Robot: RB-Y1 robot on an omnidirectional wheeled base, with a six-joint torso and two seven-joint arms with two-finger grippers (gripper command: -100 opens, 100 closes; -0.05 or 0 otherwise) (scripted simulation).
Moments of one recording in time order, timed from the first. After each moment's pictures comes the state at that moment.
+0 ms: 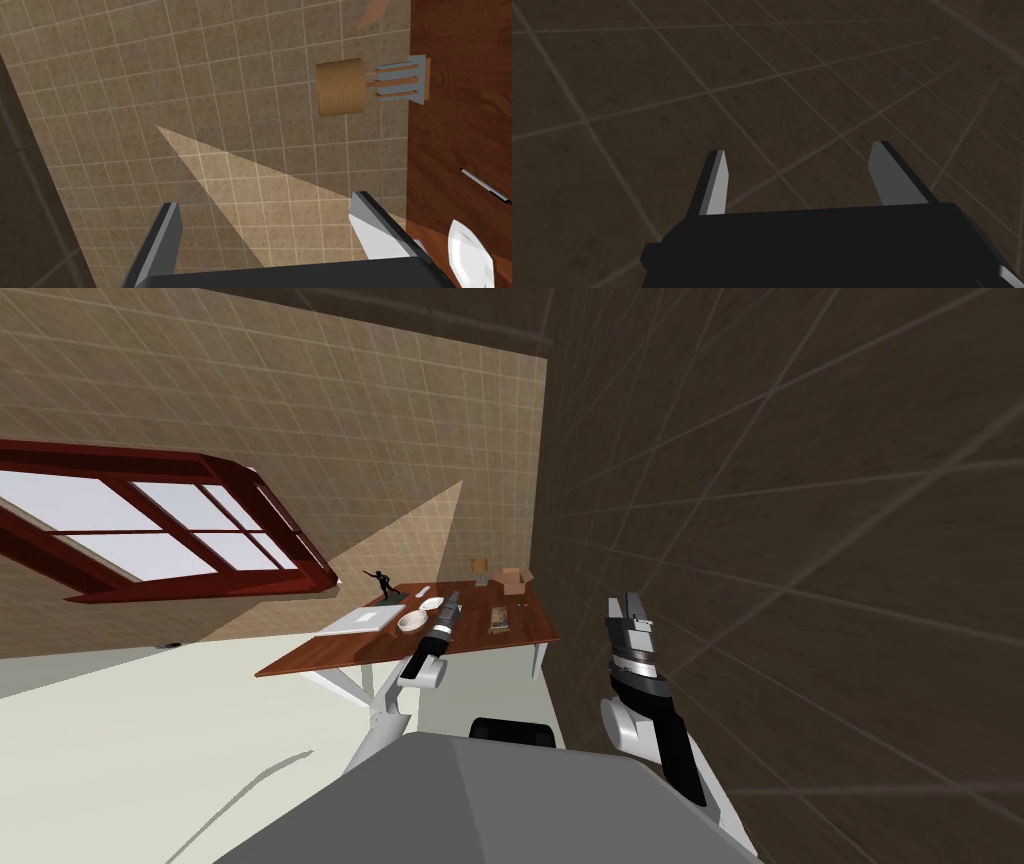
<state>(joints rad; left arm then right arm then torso) 0.18 0.17 0.03 -1.93 0.00 -0.04 0.03 0.45 -0.02 -0.02 -2.28 0.00 -0.51 0.15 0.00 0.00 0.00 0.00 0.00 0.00</state>
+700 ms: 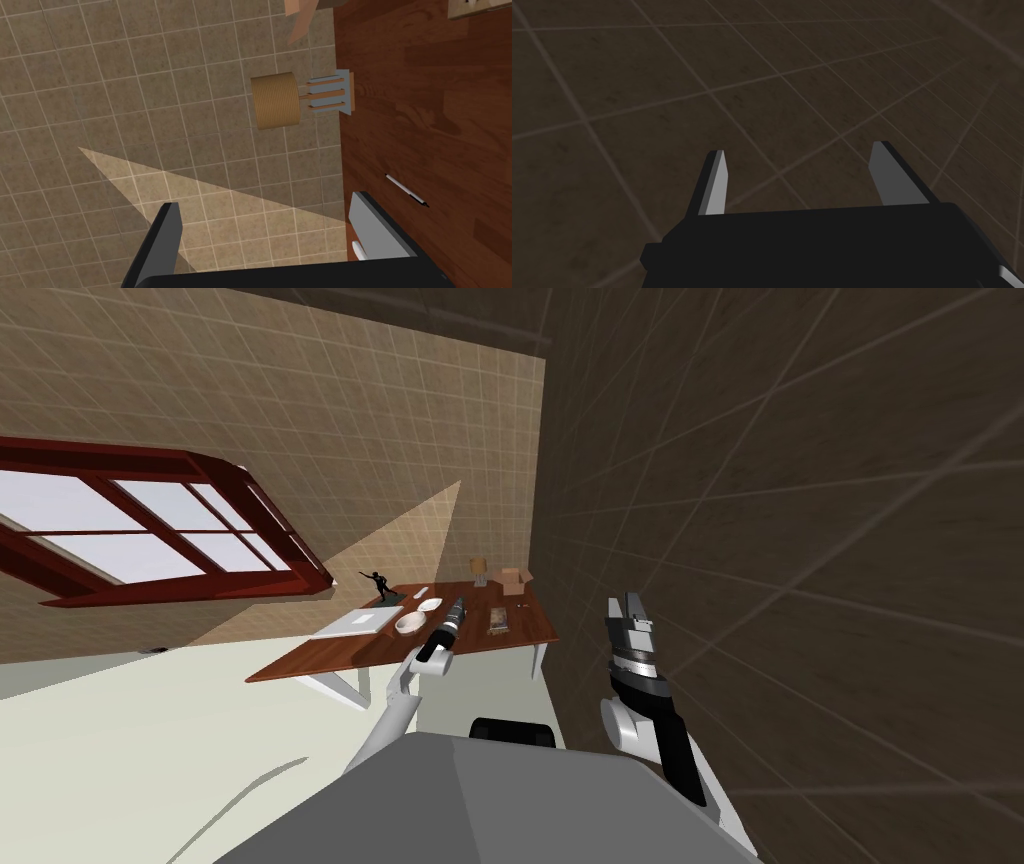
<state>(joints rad) 0.07 0.19 0.03 -1.80 0.00 0.15 0.07 0.45 -0.02 -0.02 -2.28 0.00 -0.51 0.15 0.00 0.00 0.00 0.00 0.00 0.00</state>
